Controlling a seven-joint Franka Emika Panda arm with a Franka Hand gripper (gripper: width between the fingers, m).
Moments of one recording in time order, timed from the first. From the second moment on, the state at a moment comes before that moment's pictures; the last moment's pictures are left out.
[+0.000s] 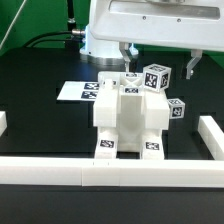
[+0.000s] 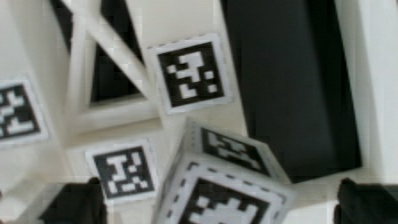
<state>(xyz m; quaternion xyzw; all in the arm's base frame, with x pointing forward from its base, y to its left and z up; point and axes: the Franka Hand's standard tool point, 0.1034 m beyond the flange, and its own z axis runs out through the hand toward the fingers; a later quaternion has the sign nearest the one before) 0.583 0.045 0.124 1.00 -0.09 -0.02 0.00</state>
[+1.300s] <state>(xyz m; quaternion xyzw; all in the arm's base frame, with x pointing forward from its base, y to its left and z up) 0.582 0.043 0.120 0.97 0.25 -0.01 0.00</state>
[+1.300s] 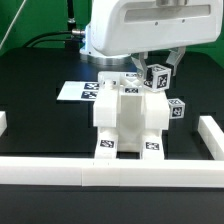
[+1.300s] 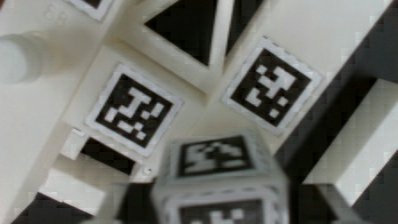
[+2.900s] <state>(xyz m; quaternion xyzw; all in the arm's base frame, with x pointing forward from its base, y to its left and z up) 0.583 0.046 0.118 0.96 -0.27 -0.01 -0.03</state>
